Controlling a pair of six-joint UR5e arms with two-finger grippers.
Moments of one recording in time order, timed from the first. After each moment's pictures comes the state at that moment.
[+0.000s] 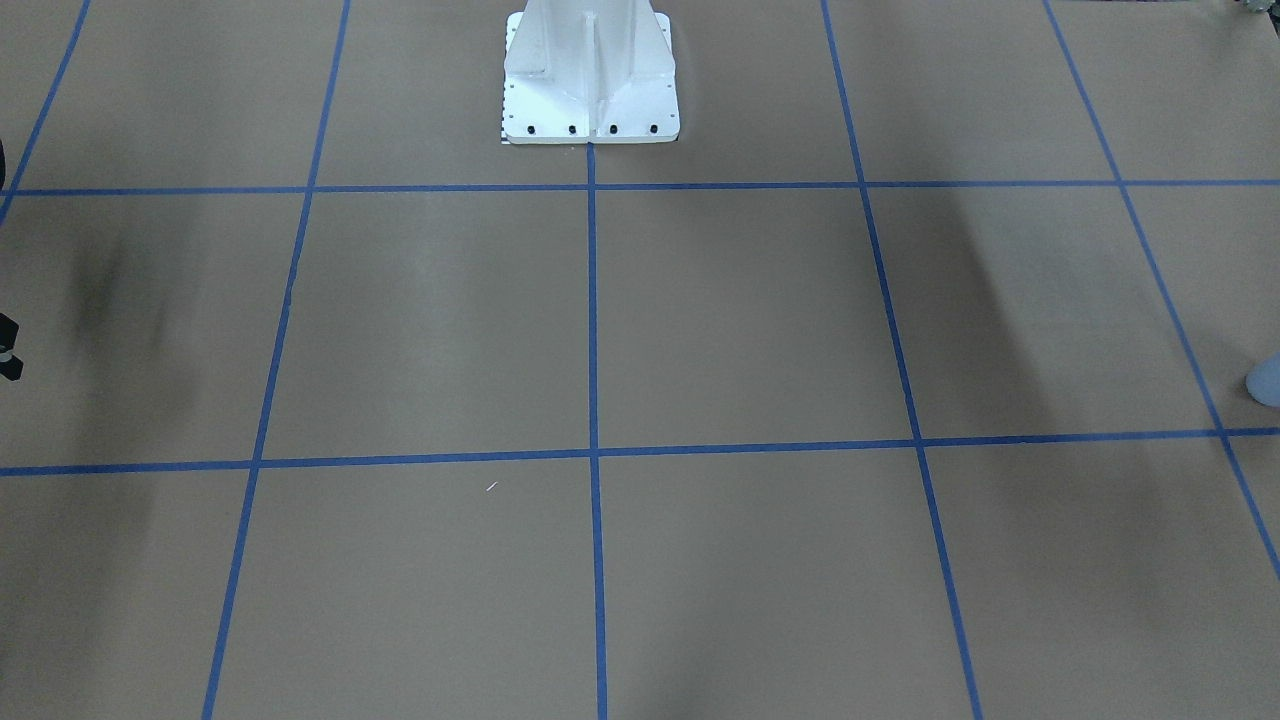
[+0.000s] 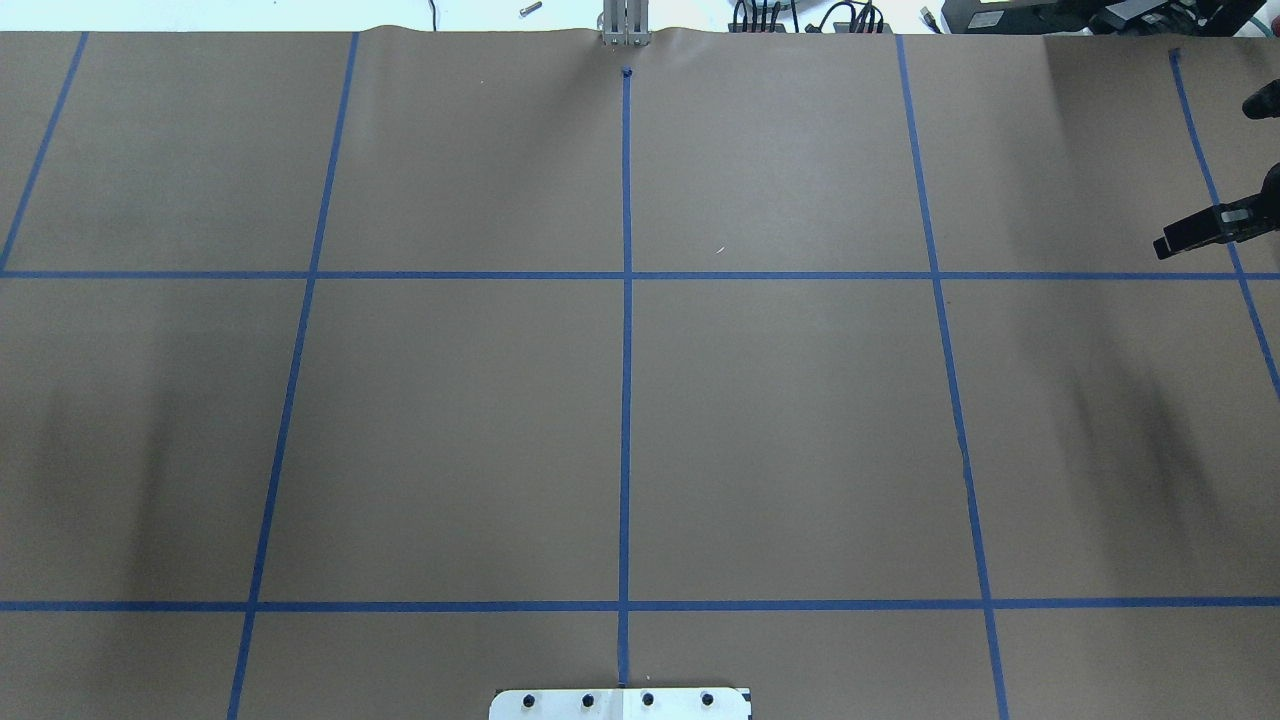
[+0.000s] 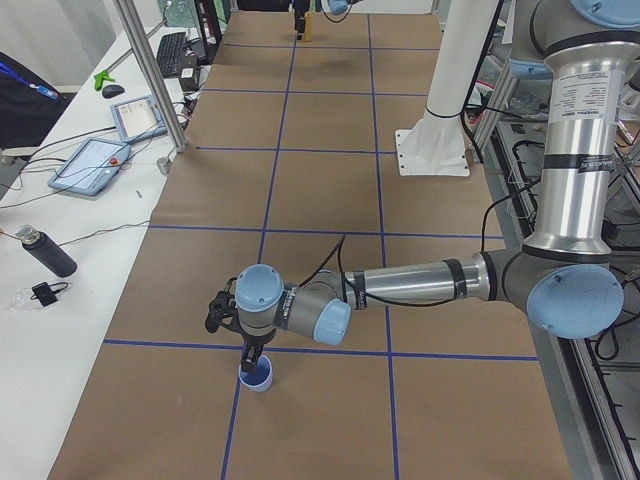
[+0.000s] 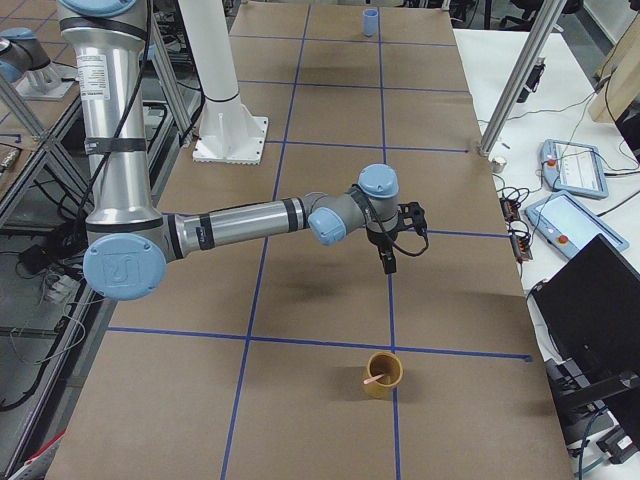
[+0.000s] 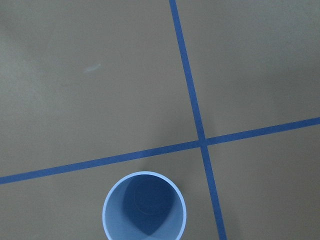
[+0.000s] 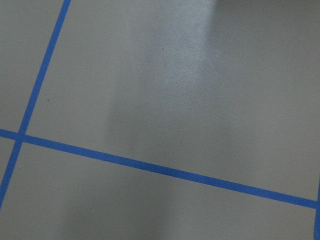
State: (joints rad) left arm -1.49 -1.59 -1.38 -2.04 -2.35 -0.08; right arm 1.22 -1.52 1.70 -1.21 2.20 0.40
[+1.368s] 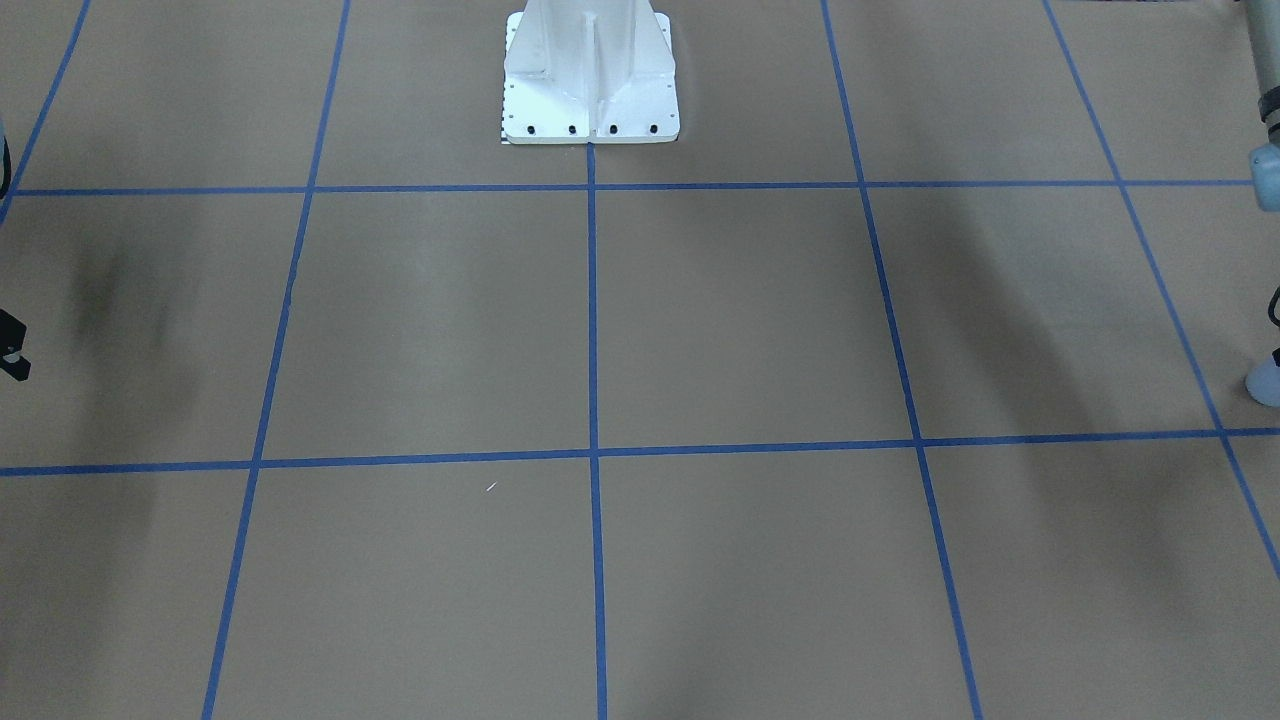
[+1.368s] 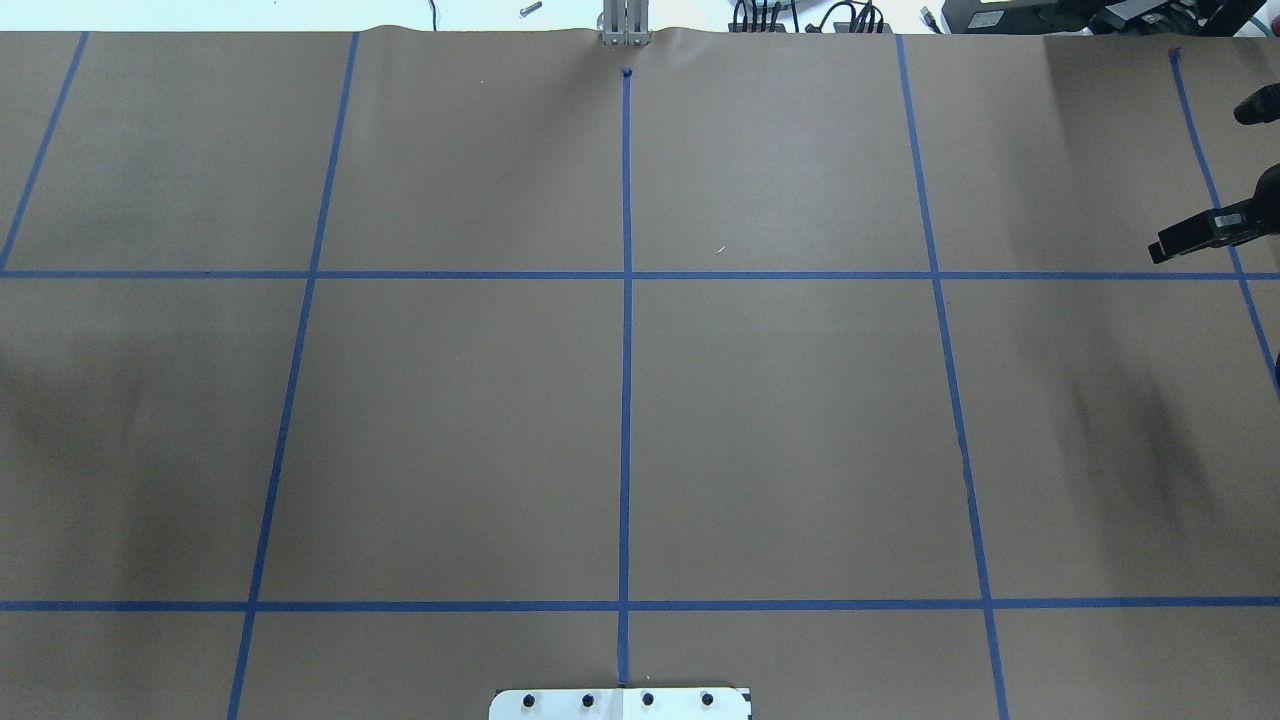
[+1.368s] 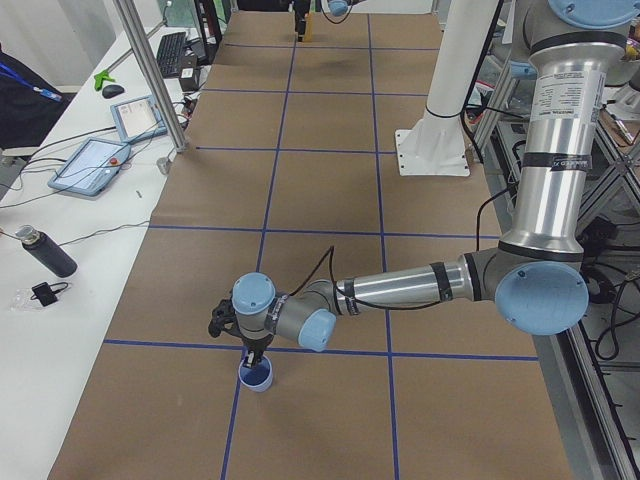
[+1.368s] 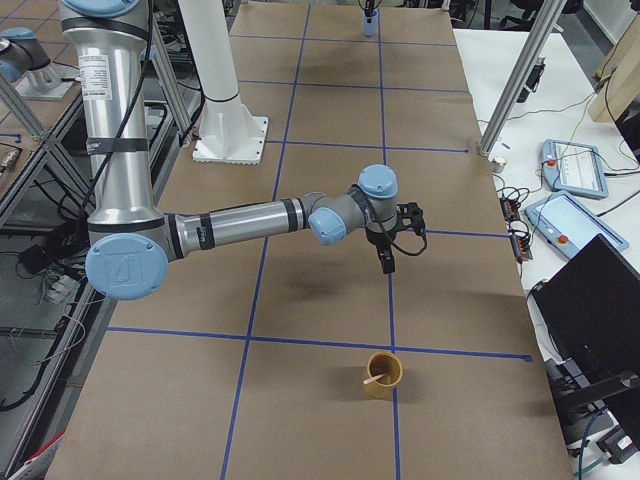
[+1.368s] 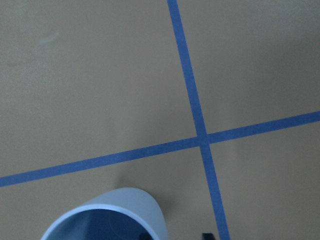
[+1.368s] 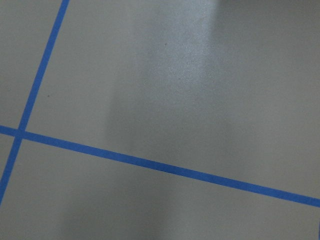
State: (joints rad) left arm -1.39 -1.64 -1.26 -2.13 -2.28 -0.12; right arm 1.21 -1.52 1.70 -1.21 2.20 0.40
